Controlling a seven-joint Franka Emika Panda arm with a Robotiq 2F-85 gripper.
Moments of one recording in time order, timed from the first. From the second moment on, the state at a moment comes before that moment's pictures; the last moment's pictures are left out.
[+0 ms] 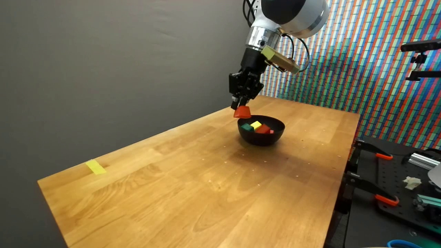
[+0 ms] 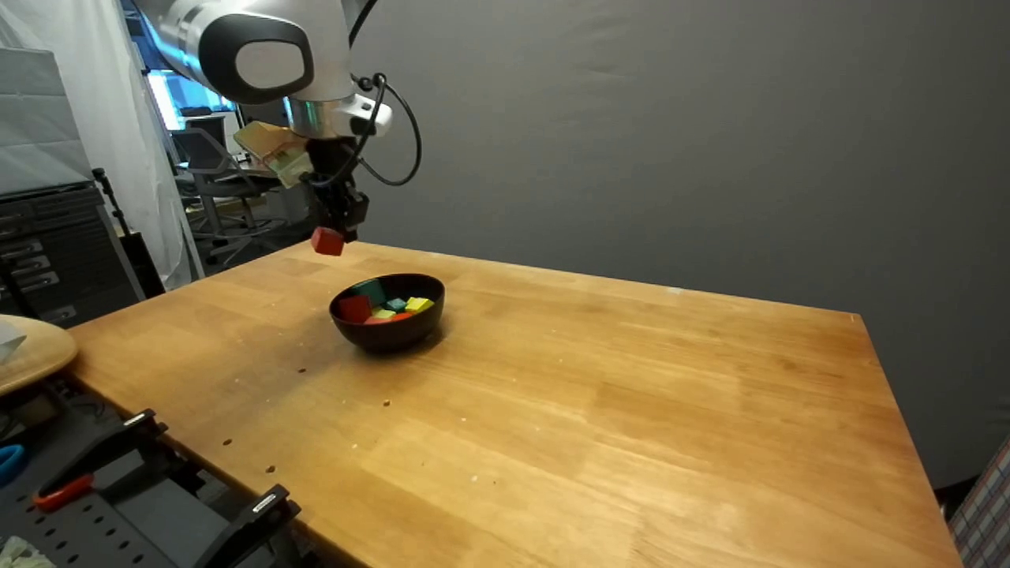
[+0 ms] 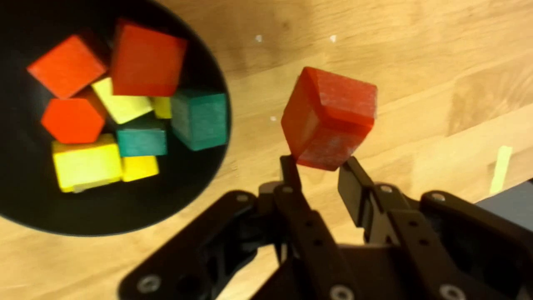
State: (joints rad) arm 0.07 0.20 0.20 -2.34 0.44 2.74 0.06
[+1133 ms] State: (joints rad) arm 0.99 0.41 -0.61 -2.19 -0.36 2.90 0.56
